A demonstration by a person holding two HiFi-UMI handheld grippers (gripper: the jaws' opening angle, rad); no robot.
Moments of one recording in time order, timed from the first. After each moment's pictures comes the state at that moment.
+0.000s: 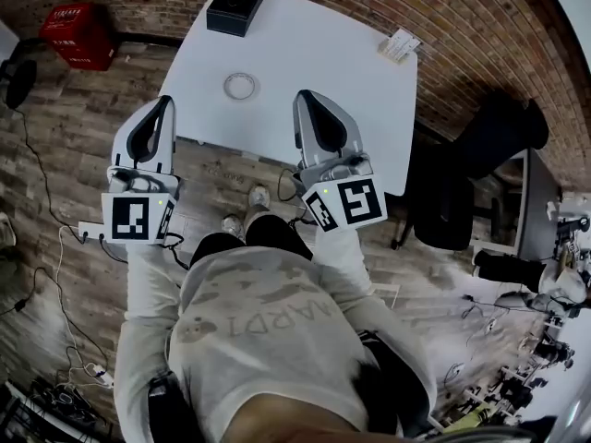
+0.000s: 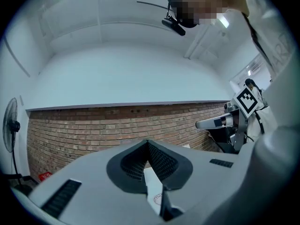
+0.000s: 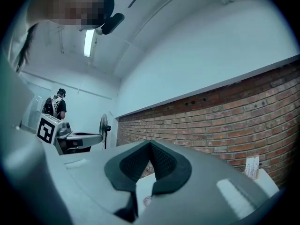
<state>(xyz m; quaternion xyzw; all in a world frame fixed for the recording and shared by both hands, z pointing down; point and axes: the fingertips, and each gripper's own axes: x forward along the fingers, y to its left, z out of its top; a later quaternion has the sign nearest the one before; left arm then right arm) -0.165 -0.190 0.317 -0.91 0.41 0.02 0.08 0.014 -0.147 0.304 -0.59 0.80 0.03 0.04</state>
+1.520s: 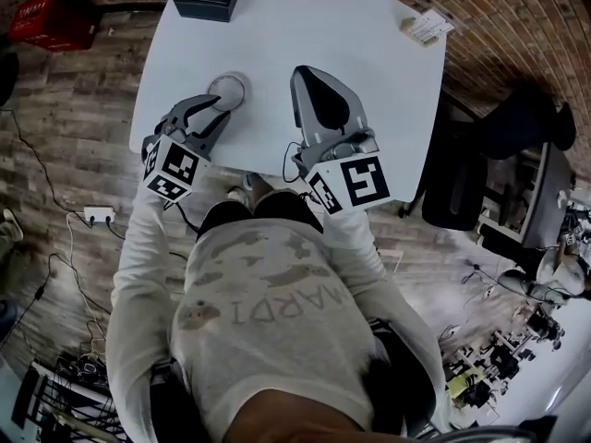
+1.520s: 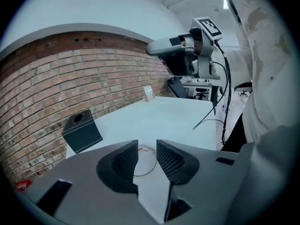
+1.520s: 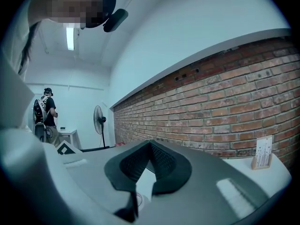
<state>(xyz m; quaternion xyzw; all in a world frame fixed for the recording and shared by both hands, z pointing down) -0.013 -0.303 0.565 -0.94 0.14 -0.31 0.02 0.091 -0.308 0.390 -0.59 0.80 -0.06 0.00</state>
